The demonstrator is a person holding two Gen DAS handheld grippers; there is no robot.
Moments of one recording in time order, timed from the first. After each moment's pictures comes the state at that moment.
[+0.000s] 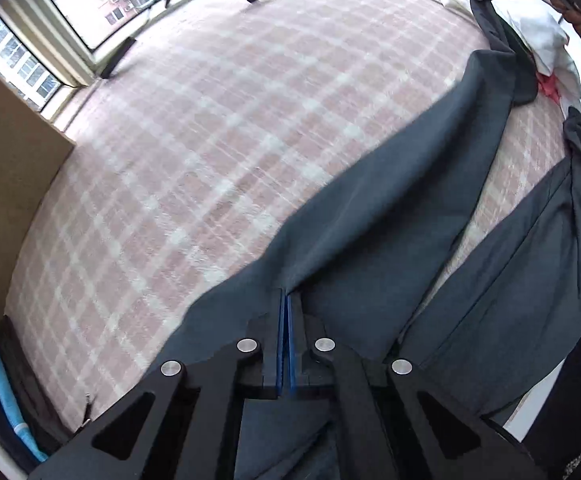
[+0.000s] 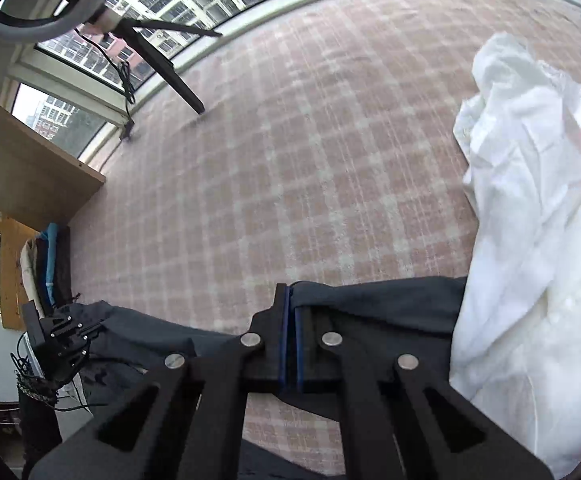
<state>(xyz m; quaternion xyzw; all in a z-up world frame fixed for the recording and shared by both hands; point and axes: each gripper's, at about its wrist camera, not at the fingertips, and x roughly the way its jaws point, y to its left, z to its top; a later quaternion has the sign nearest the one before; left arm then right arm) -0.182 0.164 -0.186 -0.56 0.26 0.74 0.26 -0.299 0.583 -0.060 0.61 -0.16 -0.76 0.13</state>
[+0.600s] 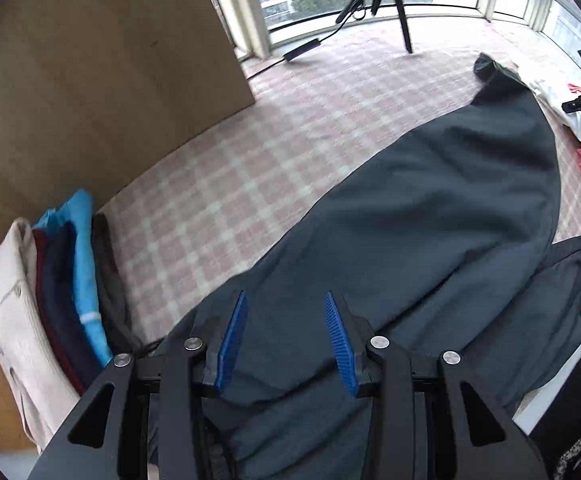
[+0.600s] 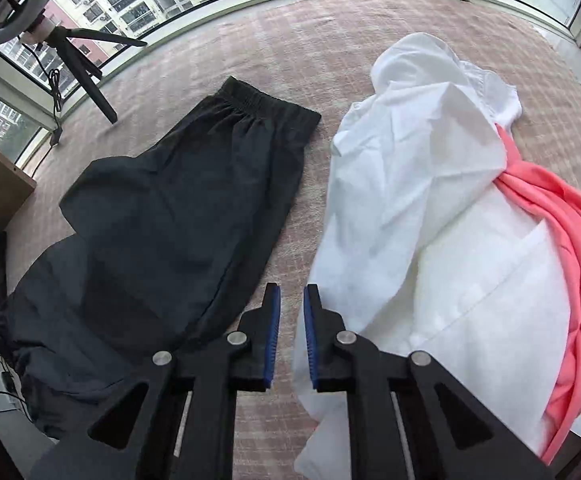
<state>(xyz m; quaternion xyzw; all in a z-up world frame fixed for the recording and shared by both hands) -0.172 0.052 -0.133 -0.56 0.18 0.80 0.11 -0.282 0.635 -0.113 0.63 -0.08 -0.77 0.03</state>
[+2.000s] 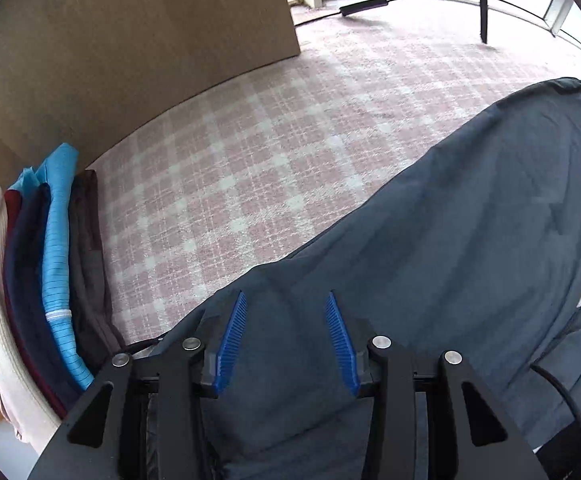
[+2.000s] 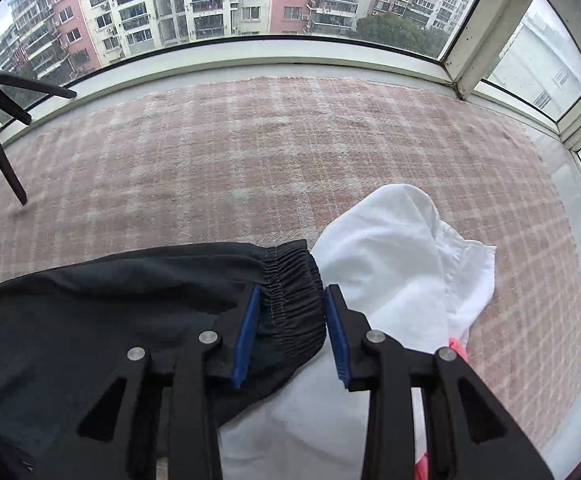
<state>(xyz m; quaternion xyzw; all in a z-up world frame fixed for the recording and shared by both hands) -0.212 0.045 -0.174 -0.61 0.14 0.78 0.05 -0.415 0.655 -0.104 0.55 0.04 -0.83 -0.01</state>
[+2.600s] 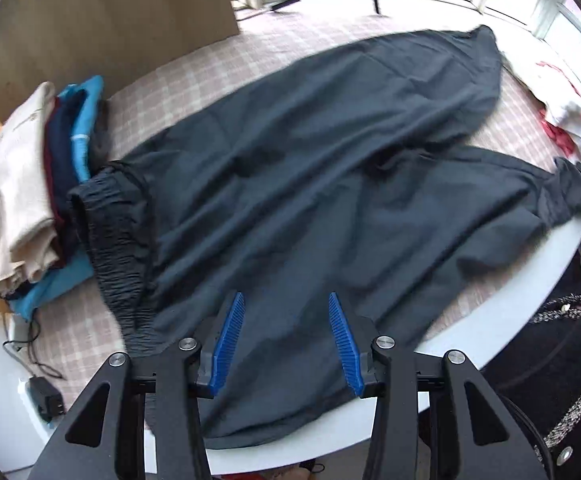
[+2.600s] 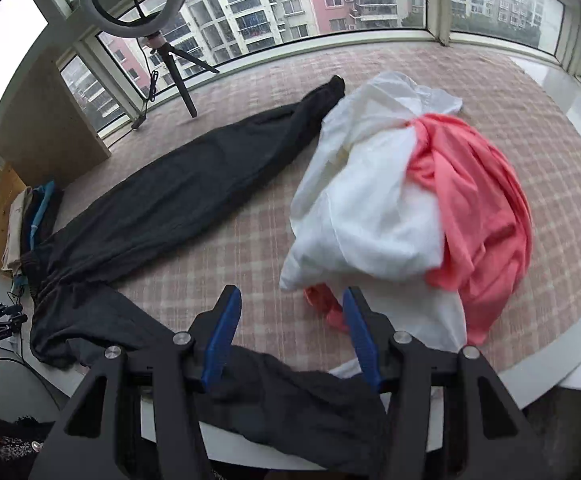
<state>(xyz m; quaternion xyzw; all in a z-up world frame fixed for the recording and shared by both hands) 0.007 0.062 -0.145 -0.60 0.12 0.78 0.13 -0.092 0.690 -0.049 0.54 -0.10 -0.83 0.08</state>
